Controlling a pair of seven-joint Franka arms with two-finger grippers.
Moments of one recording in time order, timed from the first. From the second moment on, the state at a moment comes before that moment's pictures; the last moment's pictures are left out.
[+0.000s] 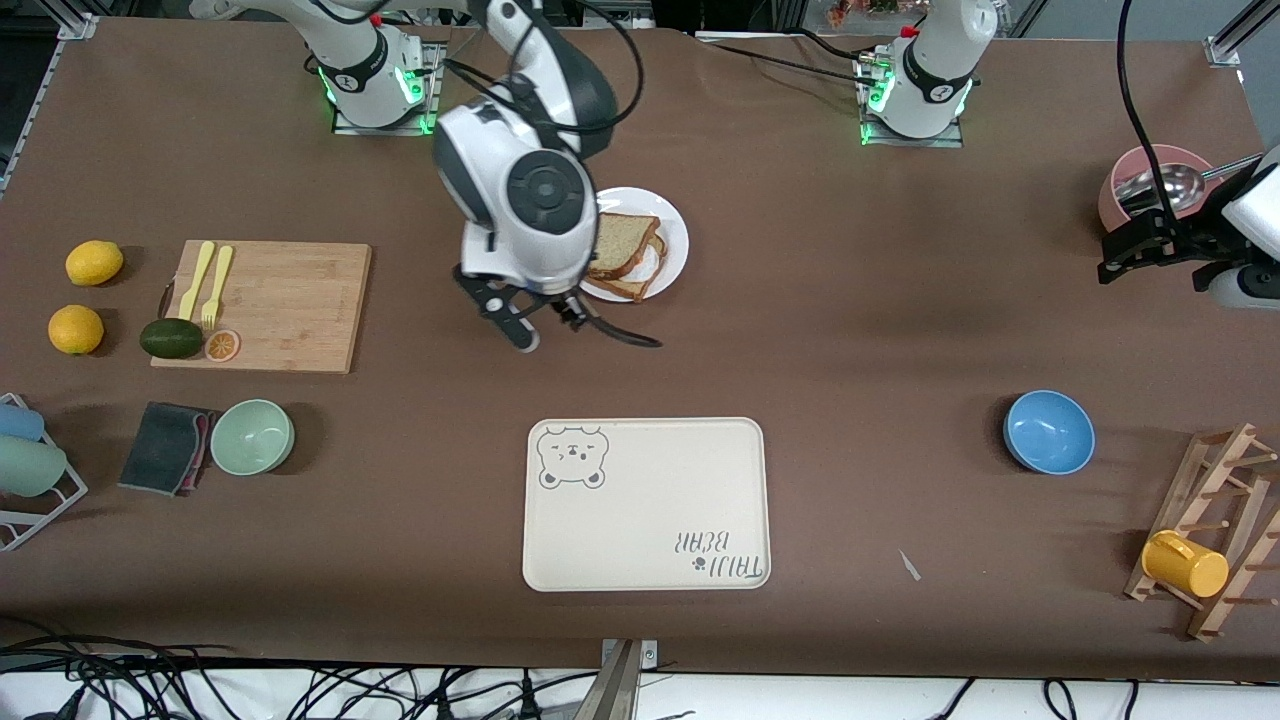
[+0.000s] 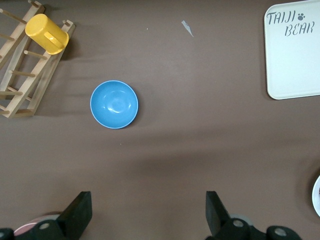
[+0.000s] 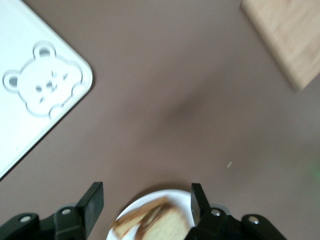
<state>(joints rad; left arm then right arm) -0.01 0.13 0.00 -1.41 0.02 1.51 0.07 0.72 0.53 -0.13 -1.33 0.00 1.65 1.34</state>
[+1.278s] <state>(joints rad) 0.03 0.22 0.01 -1.57 -0.35 1.58 0.07 0.70 0.46 -0.86 -1.33 0.24 1.56 -0.09</state>
